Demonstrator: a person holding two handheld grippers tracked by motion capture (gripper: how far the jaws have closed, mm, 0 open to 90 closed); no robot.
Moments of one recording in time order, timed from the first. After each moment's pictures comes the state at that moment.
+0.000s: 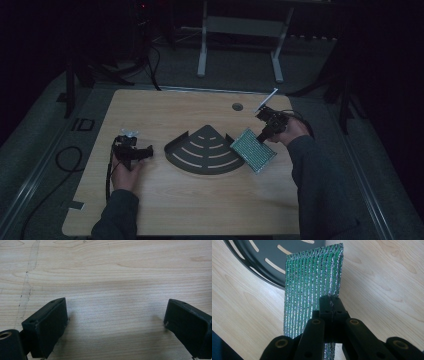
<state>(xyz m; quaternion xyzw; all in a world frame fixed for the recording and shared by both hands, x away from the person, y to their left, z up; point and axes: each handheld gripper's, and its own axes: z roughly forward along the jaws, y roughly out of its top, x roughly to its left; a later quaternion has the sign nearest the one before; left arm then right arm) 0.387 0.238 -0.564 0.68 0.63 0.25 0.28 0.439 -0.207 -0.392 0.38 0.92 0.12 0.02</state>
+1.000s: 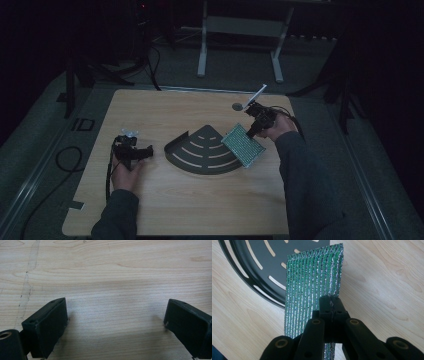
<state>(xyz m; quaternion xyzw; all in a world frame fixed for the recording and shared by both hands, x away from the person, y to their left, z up) 0.387 0.238 -0.564 0.68 0.63 0.25 0.28 0.456 -0.179 -0.397 0.38 0.92 0.13 0.02</state>
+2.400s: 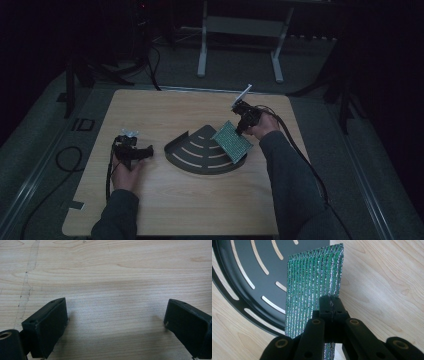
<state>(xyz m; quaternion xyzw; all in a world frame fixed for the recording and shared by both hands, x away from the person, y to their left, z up) 0.387 0.238 -0.564 0.68 0.63 0.25 0.28 0.478 -0.145 -0.421 0.38 0.91 0.13 0.04</state>
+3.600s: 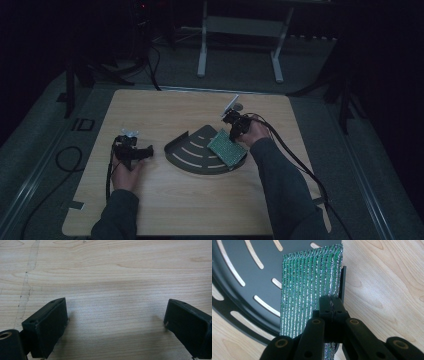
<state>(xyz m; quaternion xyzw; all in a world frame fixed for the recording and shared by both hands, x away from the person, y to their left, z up) 0.387 0.238 -0.564 0.68 0.63 0.25 0.28 0.472 -0.121 -0.454 0.36 0.93 0.09 0.05</state>
